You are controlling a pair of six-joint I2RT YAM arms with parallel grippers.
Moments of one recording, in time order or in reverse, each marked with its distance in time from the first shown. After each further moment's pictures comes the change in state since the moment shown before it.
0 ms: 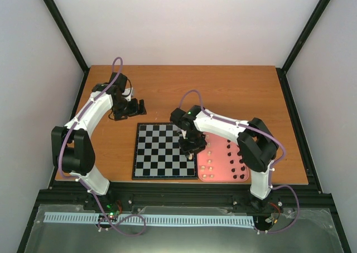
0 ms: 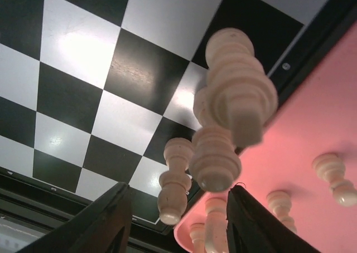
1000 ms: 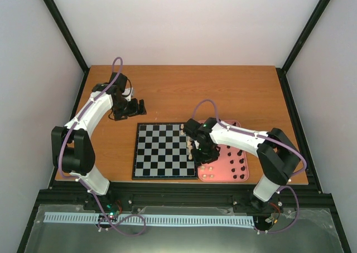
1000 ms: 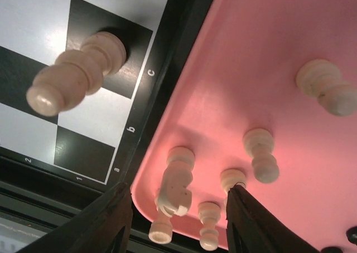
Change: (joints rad) left arm 0.000 0.000 0.000 0.000 0.000 0.000; right arm 0.000 -0.252 -0.332 0.103 0.020 0.055
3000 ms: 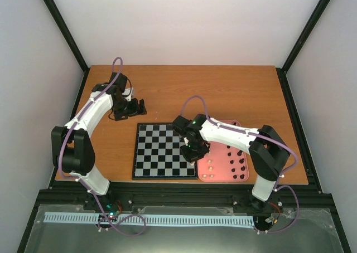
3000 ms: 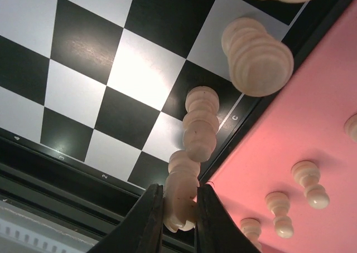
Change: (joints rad) left arm 0.000 0.000 0.000 0.001 0.010 -0.004; right arm 0.066 0.096 0.175 -0.027 -0.013 0.023
